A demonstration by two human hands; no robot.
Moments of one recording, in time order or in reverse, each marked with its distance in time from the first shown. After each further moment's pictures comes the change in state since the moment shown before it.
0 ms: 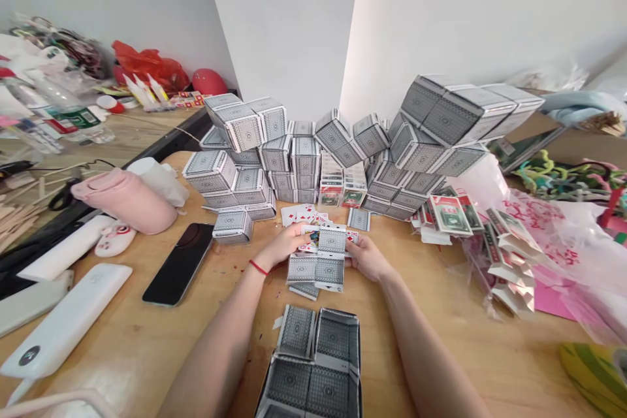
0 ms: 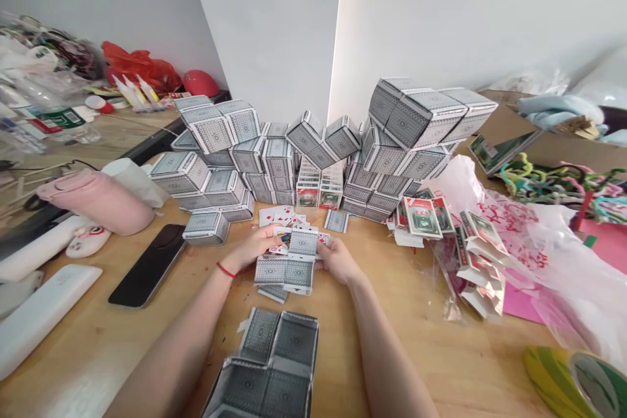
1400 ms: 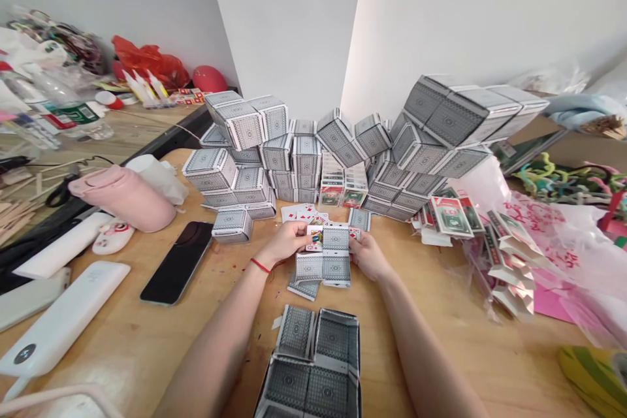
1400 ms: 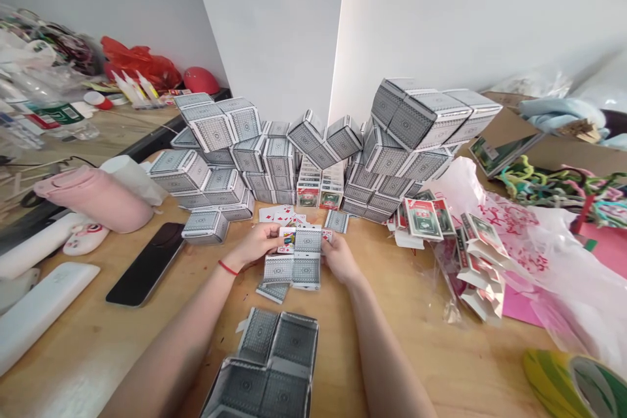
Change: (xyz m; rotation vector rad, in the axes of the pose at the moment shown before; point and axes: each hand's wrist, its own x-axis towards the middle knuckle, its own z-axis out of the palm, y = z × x) left_hand 0.006 -0.005 -0.003 0.206 0.077 0.027; right_hand 0.005 -0.001 0.002 -0.079 0.181 -0.074
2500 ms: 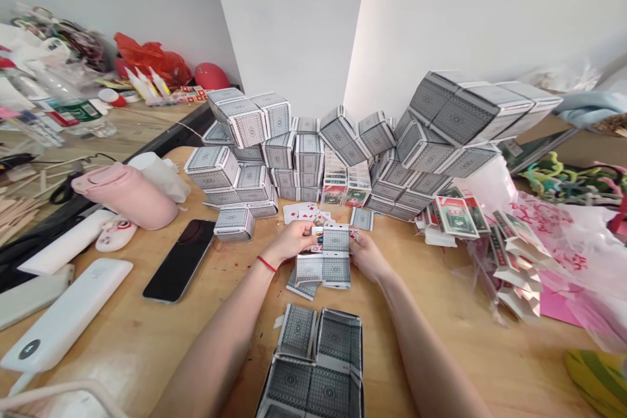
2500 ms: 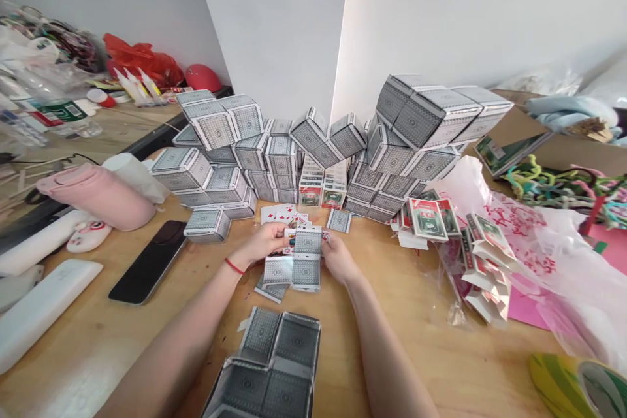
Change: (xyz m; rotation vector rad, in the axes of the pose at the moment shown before) left_hand 0.005 -0.004 0.008 -0.088 -0.062 -0.012; right_hand 0.001 0.003 0.006 -0.063 -0.062 -0.055
